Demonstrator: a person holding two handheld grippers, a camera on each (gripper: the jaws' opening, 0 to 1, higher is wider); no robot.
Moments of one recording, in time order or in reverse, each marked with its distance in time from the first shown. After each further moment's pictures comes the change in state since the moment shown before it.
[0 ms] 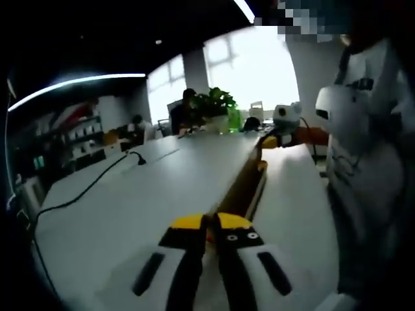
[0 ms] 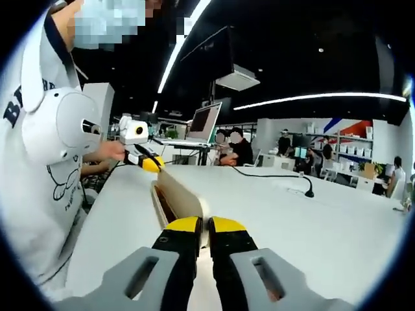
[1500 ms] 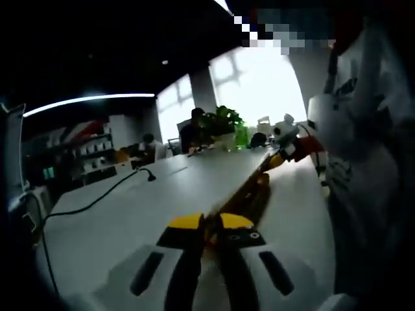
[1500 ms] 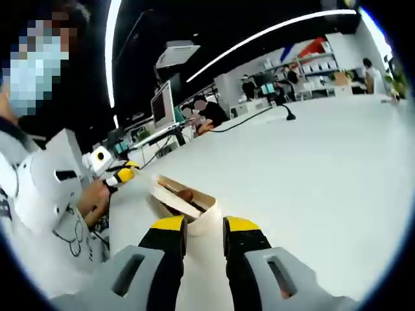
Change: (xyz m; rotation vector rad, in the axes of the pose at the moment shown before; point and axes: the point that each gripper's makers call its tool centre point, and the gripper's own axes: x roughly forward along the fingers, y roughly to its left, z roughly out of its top) left arm -0.014 -0.008 0.005 0.005 -0.138 0.076; right arm -0.020 0.004 -0.040 0.816 0.160 -0.123
